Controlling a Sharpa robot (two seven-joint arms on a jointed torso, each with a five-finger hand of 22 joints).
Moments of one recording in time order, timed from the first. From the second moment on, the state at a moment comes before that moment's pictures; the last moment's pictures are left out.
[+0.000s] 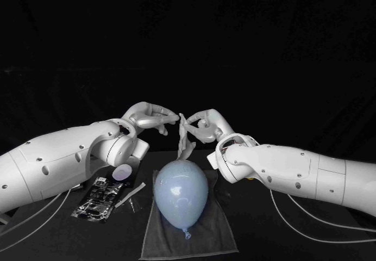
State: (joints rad) left arm 1.37 -0.67 -0.03 1.35 -0.41 -0.32 0.06; left_hand 1.30 -0.24 0.42 0.07 0.05 0.85 0.19 0.25 0.51 1.07 0.13 0.17 0.14 1.06 0.06 1.11 0.60 0.17 0.86 0.16 0.91 0.59; right arm 1.31 -0.57 -0.14 1.39 -0.71 -0.81 0.12; right_hand 1.33 -0.02 0.54 -0.01 0.04 1.03 0.09 0.38 0.37 1.47 0.02 1.52 1.31 1.46 -0.03 1.55 1.31 0.13 1.21 0.07 0.85 1.31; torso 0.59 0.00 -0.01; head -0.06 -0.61
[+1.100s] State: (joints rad) left arm 1.33 -0.65 -0.04 1.34 -0.43 -0.30 0.10; left_hand 1.33 -0.21 0.34 0.14 0.05 0.93 0.15 0.31 0.49 1.04 0.11 0.33 0.20 1.06 0.04 1.15 0.53 0.17 0.88 0.15 0.89 0.58; right arm 1.31 -0.59 -0.14 1.42 -0.61 -0.80 0.25; right_hand 1.32 -0.03 0.55 -0.01 0.05 1.02 0.09 0.39 0.37 1.47 0.02 1.52 1.31 1.47 -0.03 1.55 1.31 0.13 1.21 0.07 0.85 1.31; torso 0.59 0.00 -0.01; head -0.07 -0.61
